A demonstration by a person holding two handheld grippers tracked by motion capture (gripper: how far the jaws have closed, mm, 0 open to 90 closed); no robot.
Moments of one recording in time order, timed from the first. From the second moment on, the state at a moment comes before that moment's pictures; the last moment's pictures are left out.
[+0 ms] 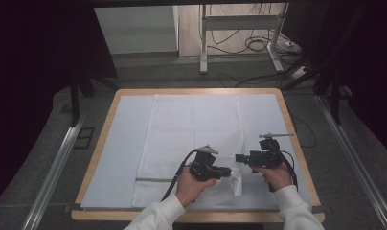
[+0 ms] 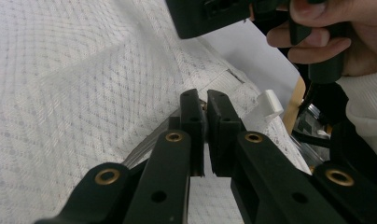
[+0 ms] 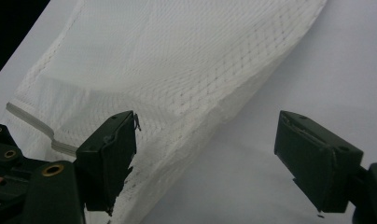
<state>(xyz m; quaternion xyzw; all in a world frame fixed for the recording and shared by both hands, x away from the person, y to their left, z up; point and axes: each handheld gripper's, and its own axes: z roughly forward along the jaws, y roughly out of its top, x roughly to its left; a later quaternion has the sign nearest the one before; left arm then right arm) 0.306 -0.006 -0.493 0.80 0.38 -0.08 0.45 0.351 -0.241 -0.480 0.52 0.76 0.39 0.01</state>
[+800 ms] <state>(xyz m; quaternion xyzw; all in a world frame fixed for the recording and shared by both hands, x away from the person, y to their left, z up) 0.305 -0.009 -0.499 0.81 0.38 -0.08 0.45 0.355 -0.215 -0.507 0.50 0.78 0.37 -0.06</state>
